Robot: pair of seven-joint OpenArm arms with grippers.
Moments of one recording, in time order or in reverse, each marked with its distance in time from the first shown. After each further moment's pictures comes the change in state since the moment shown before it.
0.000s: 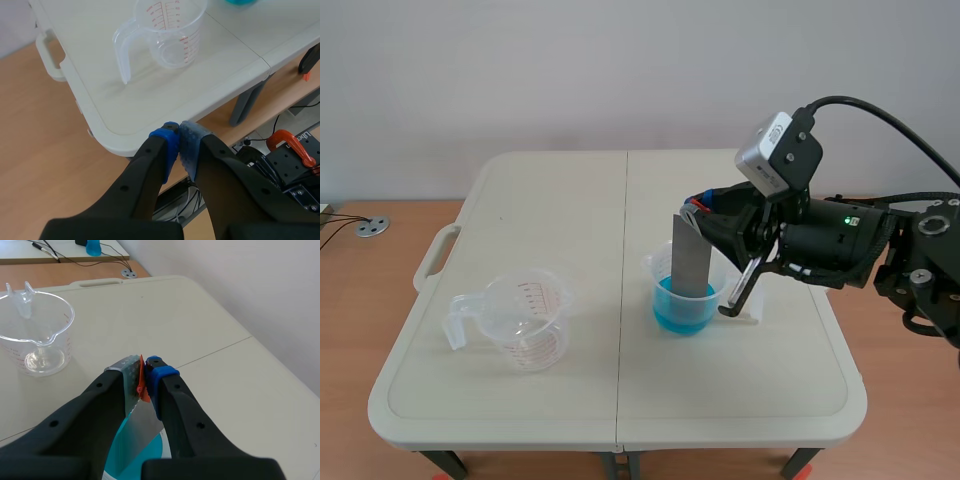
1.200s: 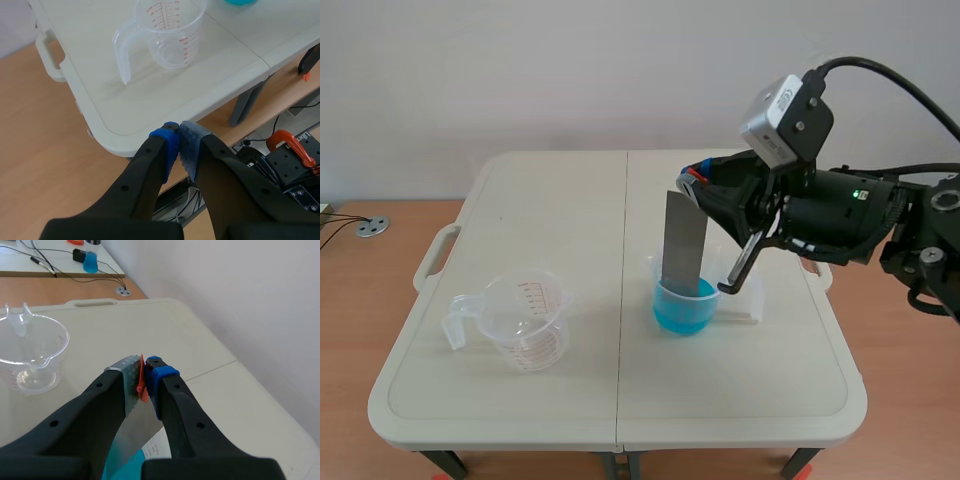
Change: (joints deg) left arm 0.0 0.0 0.0 0.0 0.0 0.0 -0.2; right arm 0.3 0.2 1.1 5.2 -0.2 0.1 1.2
